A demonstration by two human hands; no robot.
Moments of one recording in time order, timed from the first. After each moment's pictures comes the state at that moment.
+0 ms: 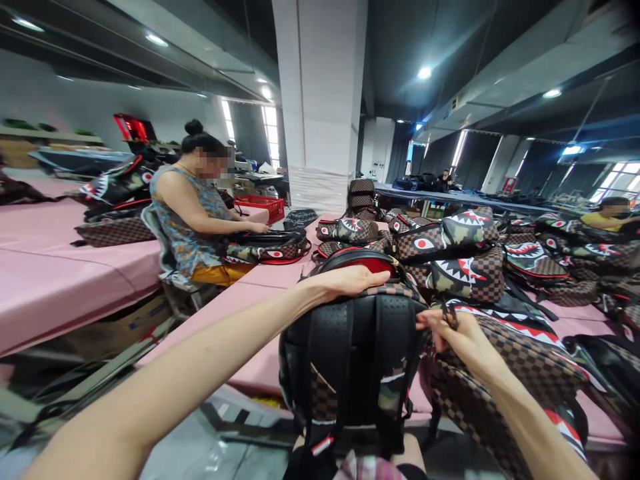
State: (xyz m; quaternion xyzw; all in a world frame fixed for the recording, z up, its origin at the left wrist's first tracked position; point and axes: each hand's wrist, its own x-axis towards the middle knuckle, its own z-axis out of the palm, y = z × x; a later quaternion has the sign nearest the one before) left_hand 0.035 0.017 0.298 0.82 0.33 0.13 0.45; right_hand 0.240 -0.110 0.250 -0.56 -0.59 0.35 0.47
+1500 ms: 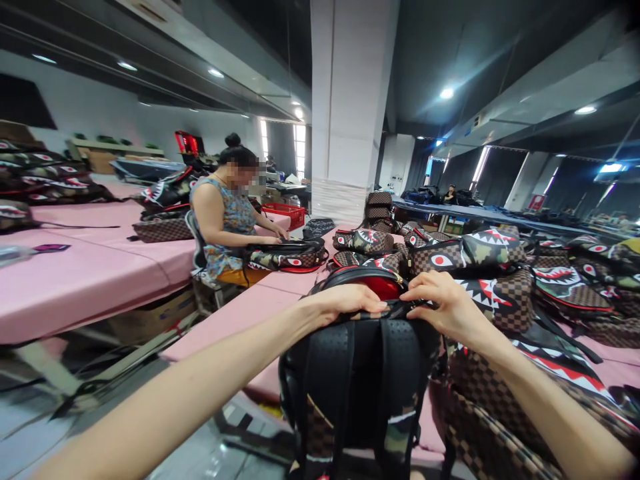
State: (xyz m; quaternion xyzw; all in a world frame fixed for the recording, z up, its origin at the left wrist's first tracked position) left_hand 0.014 0.010 0.291 0.72 0.35 0.15 0.58; right_hand 0.225 -0.042 0.307 -0.36 -0.88 -0.10 0.30
